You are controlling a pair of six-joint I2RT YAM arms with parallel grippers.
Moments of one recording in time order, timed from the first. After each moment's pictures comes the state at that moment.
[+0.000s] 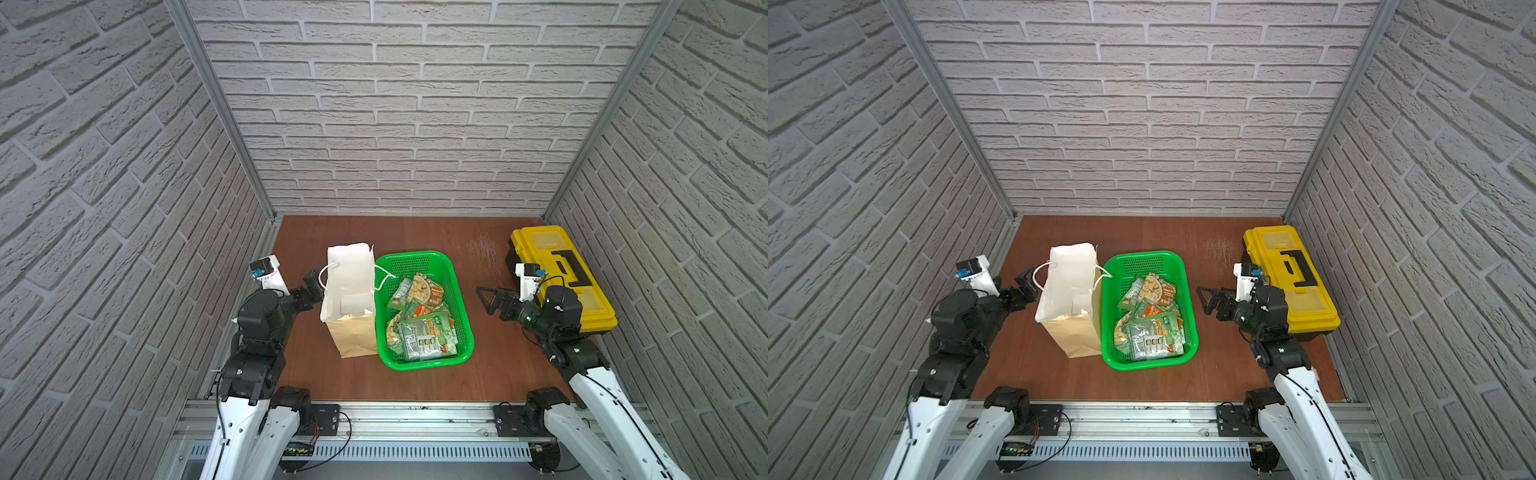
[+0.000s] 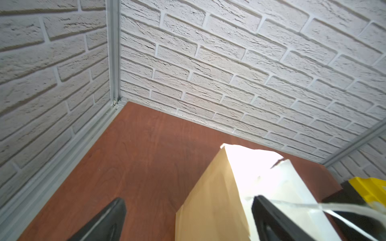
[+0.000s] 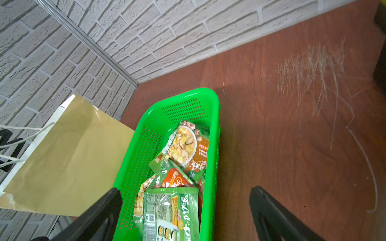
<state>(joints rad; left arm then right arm) -0.04 0.50 0.75 -0.50 -0.06 -0.40 0.10 0.69 0.54 -0.30 -0.42 0.52</state>
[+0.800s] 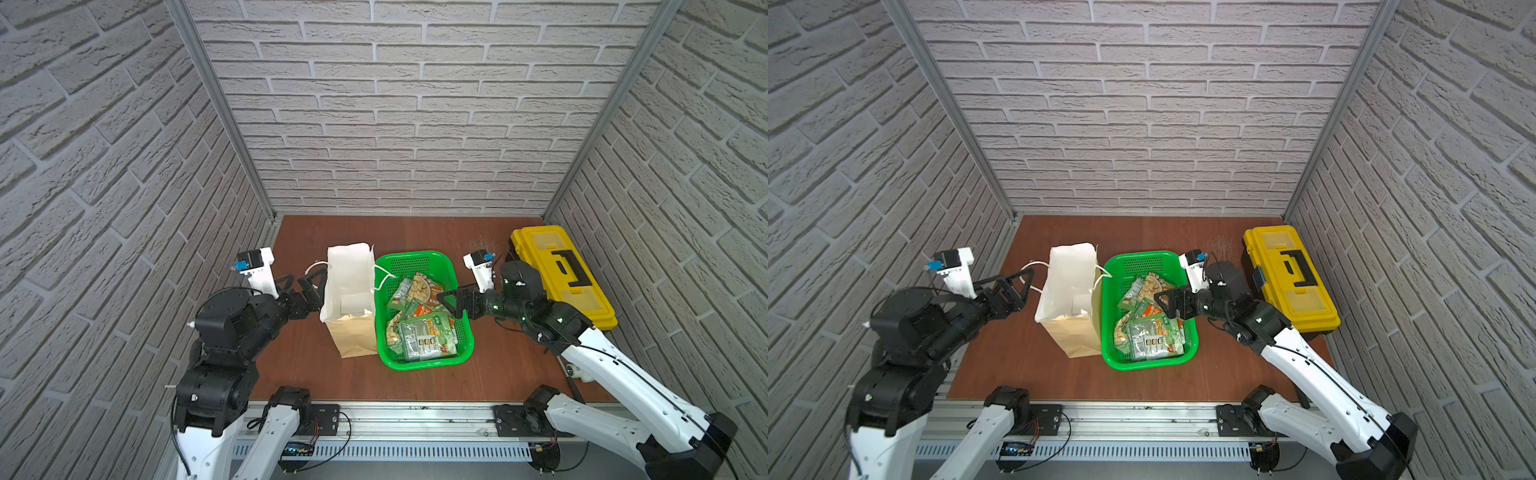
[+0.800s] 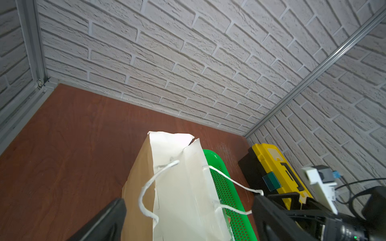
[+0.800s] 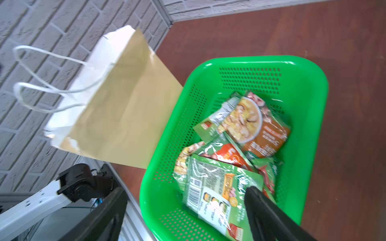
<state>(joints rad) -0.06 0.64 1.17 -0.86 0.24 -0.47 0.61 1.00 1.01 -0.55 -0.25 0.46</state>
